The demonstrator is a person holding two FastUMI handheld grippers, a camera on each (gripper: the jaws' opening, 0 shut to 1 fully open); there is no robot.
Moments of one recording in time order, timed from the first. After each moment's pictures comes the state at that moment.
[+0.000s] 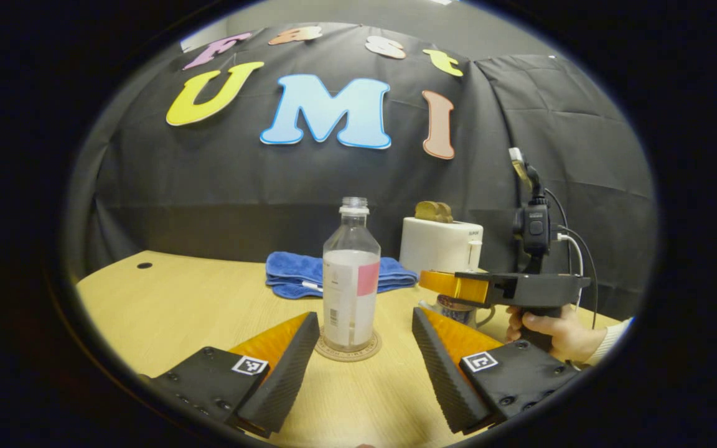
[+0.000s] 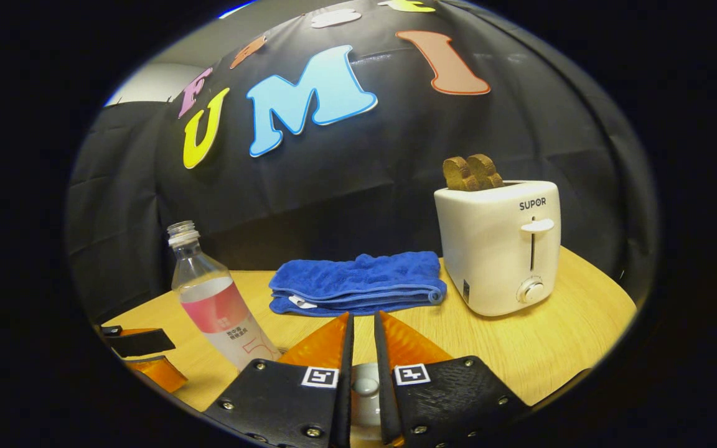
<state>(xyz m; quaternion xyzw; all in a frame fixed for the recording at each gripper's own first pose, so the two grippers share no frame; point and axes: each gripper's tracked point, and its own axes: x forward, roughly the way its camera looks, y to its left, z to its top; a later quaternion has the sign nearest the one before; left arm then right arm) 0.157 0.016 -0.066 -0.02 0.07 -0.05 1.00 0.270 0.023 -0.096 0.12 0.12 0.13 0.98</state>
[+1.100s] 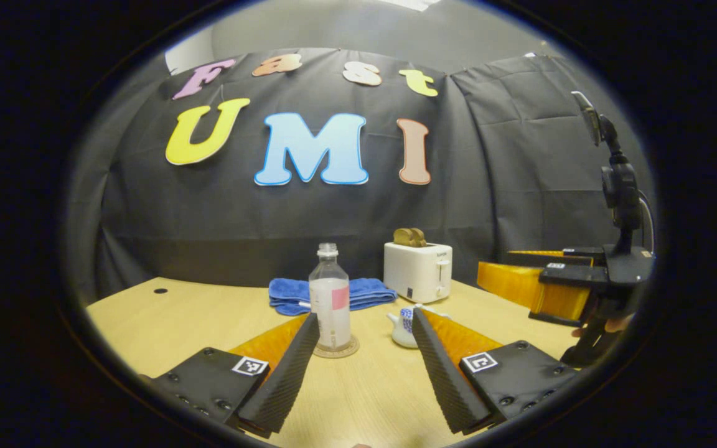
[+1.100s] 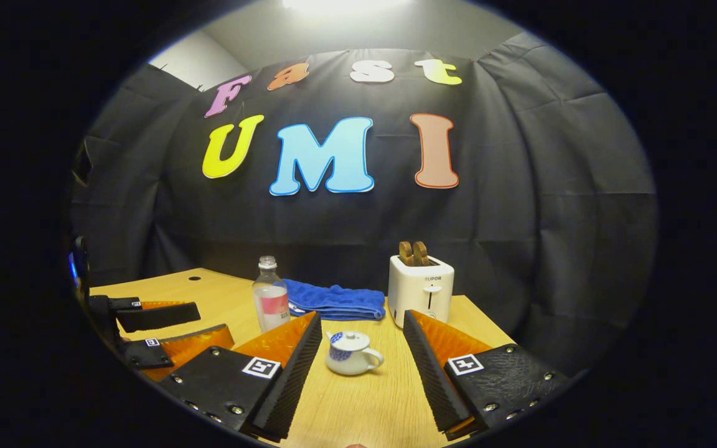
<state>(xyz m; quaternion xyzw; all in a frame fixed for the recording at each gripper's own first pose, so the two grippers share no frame) 0.067 -0.019 -0.007 0.02 0.01 -0.06 1.00 0.070 -0.016 -0.005 0.01 0.03 0.02 1.00</state>
